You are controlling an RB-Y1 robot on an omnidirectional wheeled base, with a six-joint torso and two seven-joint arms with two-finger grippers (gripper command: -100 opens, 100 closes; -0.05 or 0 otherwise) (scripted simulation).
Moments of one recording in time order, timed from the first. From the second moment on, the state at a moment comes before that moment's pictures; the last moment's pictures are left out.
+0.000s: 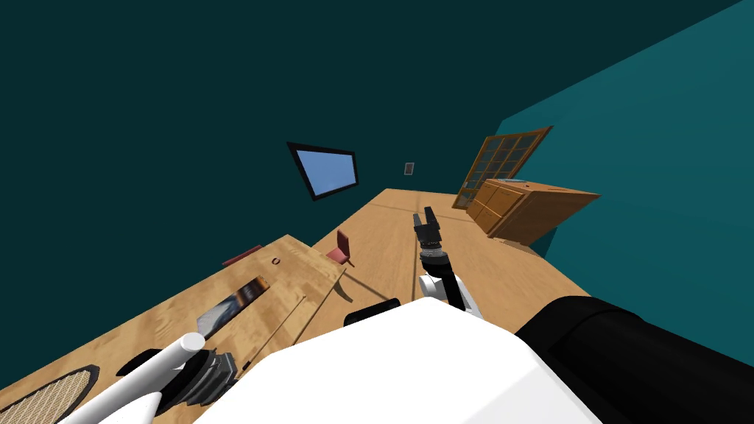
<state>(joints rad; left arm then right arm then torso) -0.02 0.51 0.72 -1.02 0.34 1.42 0.10 0.52 0.01 0.02 -2.31 0.10 -0.51 -0.04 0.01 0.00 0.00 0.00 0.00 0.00</state>
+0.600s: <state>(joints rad) -0.02 0.49 0.71 -0.98 0.34 1.40 0.10 0.52 0.01 0.02 -2.31 0.10 -0.51 -0.04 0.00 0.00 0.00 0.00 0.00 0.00</state>
